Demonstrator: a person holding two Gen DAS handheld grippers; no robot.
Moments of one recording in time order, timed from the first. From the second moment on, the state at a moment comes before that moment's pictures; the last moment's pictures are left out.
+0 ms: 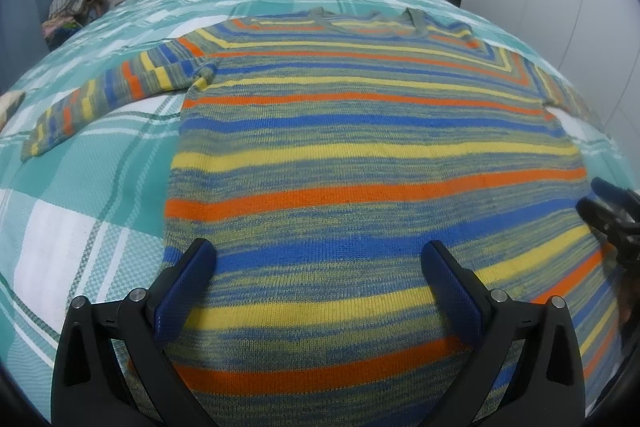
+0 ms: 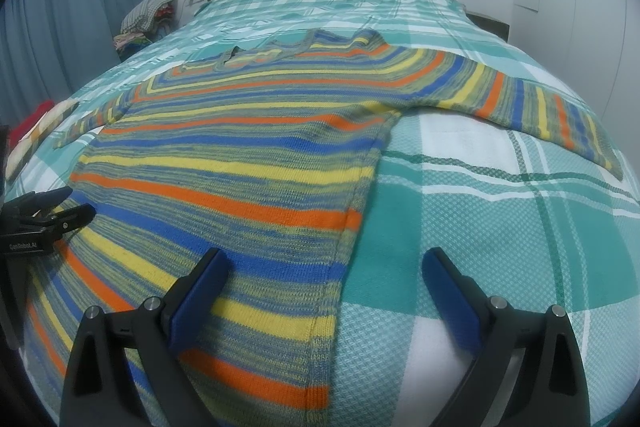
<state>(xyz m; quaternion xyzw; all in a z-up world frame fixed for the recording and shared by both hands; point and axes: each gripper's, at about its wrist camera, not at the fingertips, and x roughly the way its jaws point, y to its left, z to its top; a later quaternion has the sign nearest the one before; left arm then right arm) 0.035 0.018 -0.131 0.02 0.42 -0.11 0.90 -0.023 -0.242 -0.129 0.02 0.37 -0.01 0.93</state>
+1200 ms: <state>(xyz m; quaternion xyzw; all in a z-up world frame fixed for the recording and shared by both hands) 0.037 0.020 -0.131 0.02 0.42 -0.11 0.90 -0.021 -0.240 -0.130 0.02 0.37 -0.01 0.93</state>
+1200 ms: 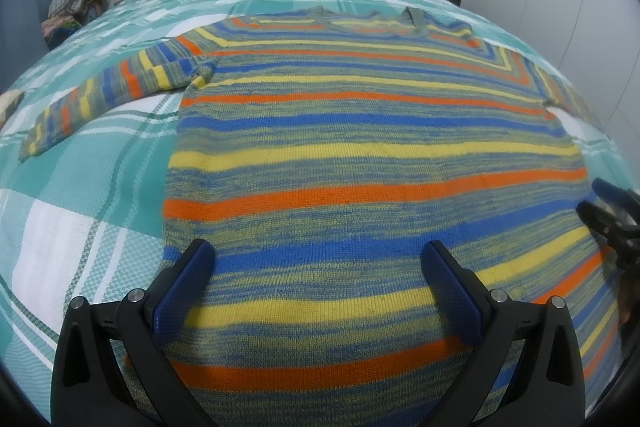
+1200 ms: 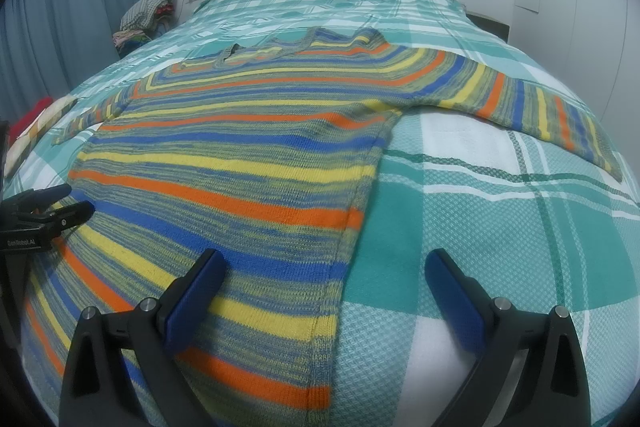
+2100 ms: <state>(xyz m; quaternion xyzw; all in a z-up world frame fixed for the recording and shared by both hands) 0.035 0.016 -0.129 0.02 0.45 -0.11 0.88 -0.021 -0.240 -0.131 0.02 0.37 -0.01 0.93</state>
